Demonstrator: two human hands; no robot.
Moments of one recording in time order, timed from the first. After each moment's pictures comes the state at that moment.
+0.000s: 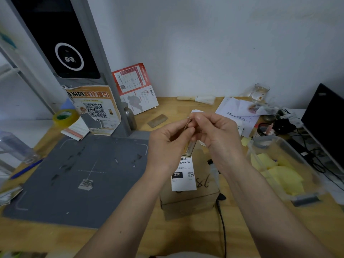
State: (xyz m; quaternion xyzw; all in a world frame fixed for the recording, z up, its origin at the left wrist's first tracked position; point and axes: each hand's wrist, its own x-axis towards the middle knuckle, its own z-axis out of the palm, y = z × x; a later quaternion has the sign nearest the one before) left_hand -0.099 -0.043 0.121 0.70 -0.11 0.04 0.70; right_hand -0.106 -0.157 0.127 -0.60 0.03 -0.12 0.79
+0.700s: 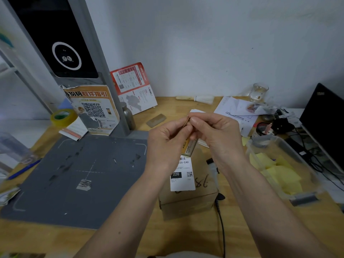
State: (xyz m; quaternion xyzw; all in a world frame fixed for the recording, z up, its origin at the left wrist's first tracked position) left_hand -0.097 -0.044 0.121 0.69 -0.11 0.05 0.71; right_hand -0.104 -0.161 0.126 -0.61 0.02 -0.14 0.78
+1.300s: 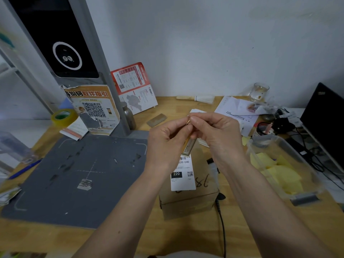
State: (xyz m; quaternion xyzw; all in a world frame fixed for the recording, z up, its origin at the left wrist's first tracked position) left_hand -0.098 -0.043 0.124 0.71 -0.13 0.06 0.69; right_hand -0.104 -0.160 0.126 -0.60 0.03 -0.14 0.79
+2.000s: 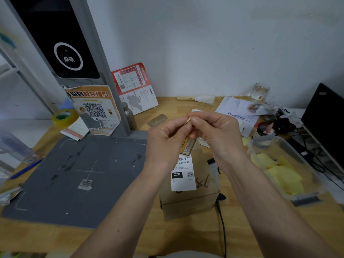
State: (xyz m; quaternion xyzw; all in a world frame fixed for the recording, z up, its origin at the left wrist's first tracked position) left_hand -0.096 -0.042 0.125 0.70 -0.12 0.06 0.70; right_hand -0.101 -0.162 0.127 -0.61 0.02 -0.13 0.78
